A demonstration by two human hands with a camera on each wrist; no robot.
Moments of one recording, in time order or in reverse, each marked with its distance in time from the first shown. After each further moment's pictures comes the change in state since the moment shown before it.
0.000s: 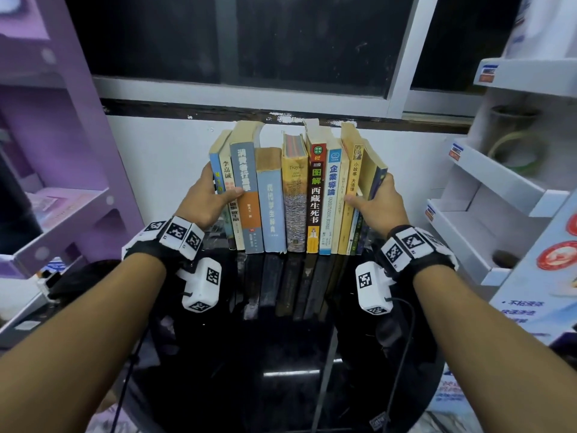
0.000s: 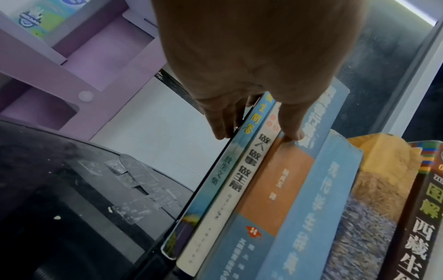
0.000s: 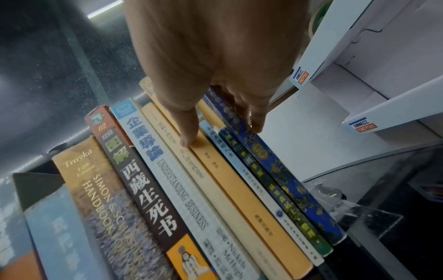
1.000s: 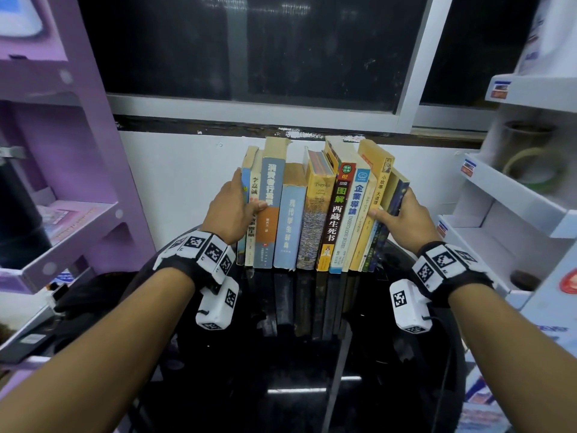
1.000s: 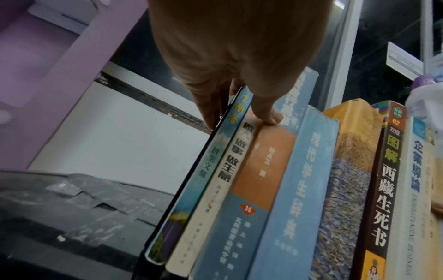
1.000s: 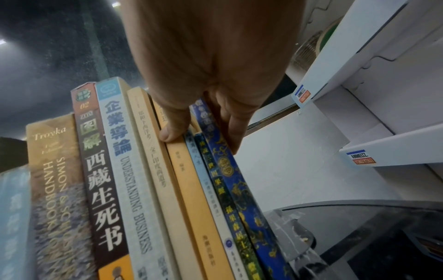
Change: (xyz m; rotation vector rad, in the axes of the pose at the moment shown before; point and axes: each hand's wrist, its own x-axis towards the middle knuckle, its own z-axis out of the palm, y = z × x) left_hand 0.021 0.005 0.023 0.259 0.057 0.162; right_hand 0.016 0.014 -0.023 -0.120 -0.054 -0.085
